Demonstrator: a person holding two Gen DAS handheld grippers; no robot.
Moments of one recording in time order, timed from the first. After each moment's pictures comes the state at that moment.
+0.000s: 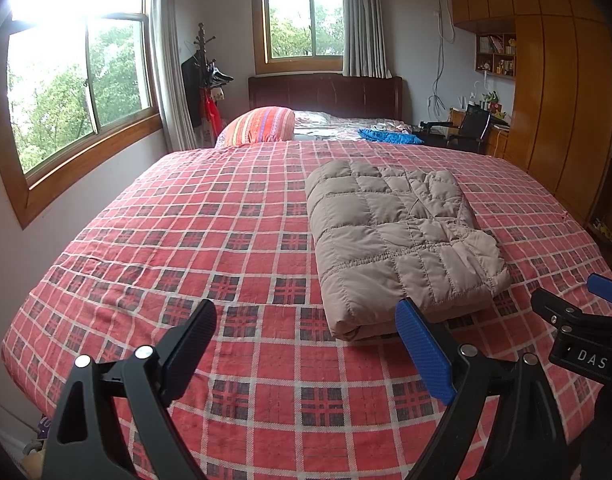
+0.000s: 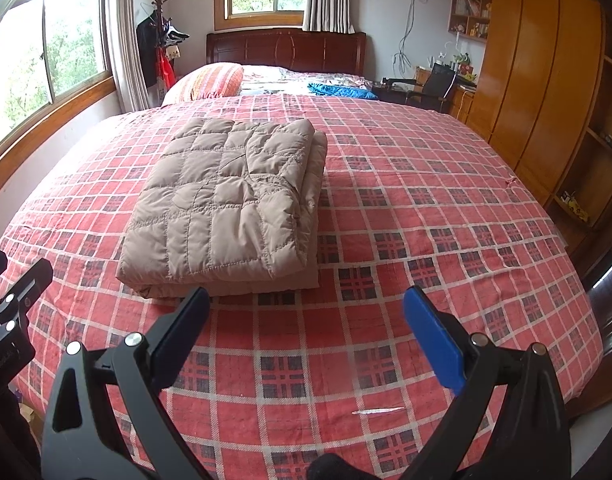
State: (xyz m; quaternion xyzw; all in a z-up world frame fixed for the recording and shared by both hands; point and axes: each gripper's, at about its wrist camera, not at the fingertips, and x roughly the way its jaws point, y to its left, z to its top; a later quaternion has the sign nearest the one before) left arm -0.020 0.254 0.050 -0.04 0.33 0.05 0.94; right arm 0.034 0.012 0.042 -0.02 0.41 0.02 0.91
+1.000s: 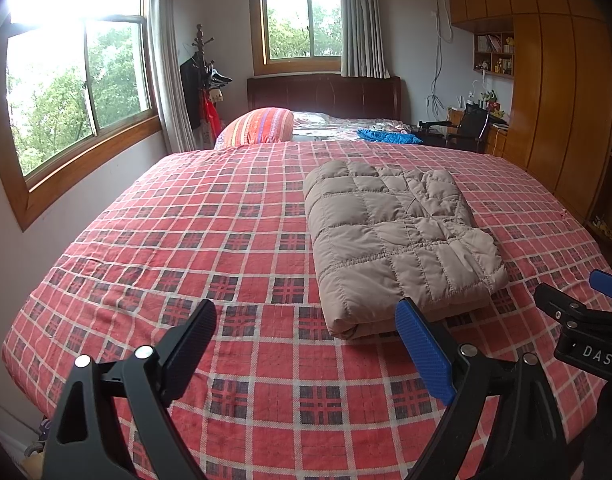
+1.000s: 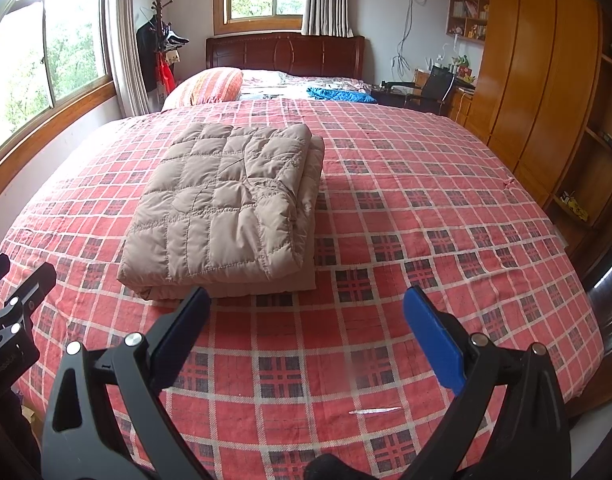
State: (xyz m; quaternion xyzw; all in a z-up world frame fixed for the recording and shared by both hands) left arm -0.022 0.252 0.051 -0.04 0.33 0.05 0.94; right arm 0.029 0.010 0.044 -0.02 0.40 0.02 0.92
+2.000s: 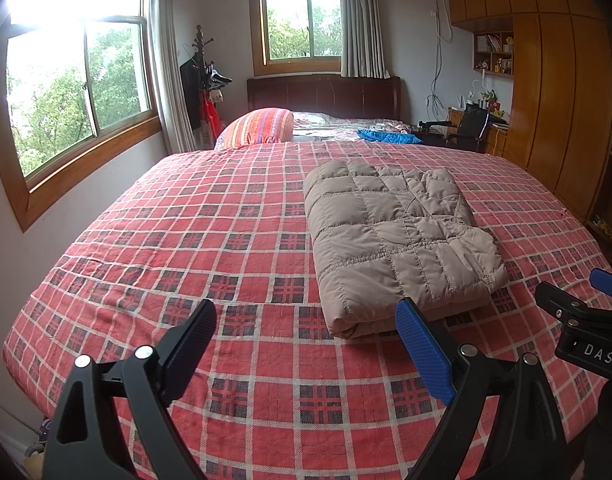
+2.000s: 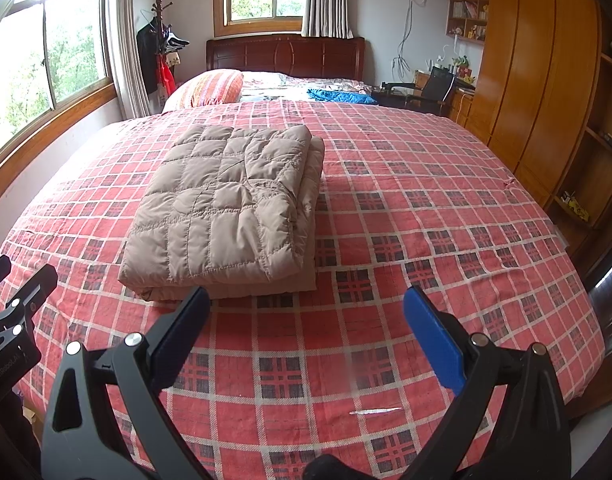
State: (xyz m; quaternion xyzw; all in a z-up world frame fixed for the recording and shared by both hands) left arm -0.022 0.251 0.050 -0.04 0.33 0.05 0.94; right arm 0.025 0.012 0.046 -0.01 0.40 0.02 0.92
